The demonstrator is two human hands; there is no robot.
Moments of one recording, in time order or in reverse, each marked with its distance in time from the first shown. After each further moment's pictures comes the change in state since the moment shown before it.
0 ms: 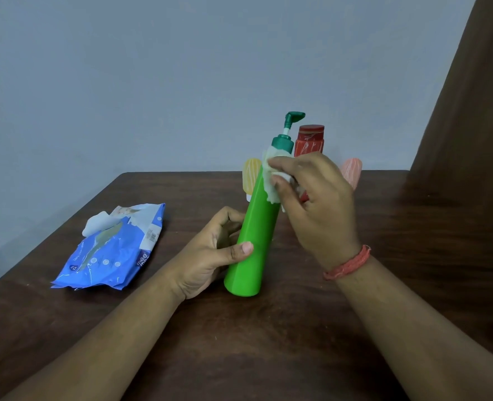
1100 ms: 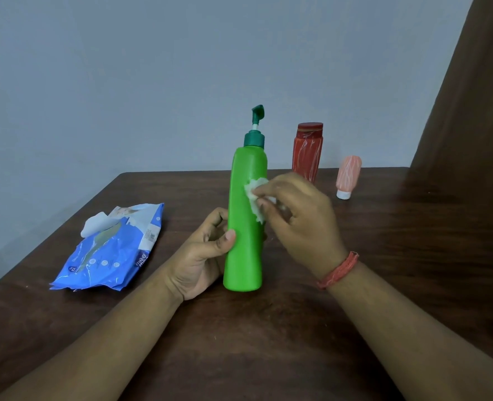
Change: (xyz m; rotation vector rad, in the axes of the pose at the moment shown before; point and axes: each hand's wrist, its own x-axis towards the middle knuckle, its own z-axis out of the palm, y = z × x) left_hand 0.003 -0.011 -0.008 -0.258 0.061 -0.029; right_hand -0.019 0.008 0.018 0.120 -0.146 0.005
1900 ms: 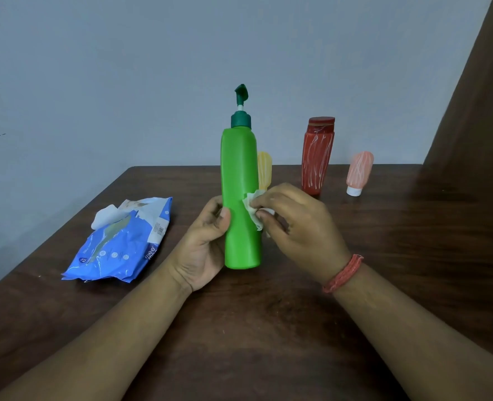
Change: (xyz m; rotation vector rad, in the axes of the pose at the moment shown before) left_hand -0.001 0.007 0.002 -0.071 0.150 0.079; right_hand -0.011 -0.009 0.007 0.009 -0.178 -0.036
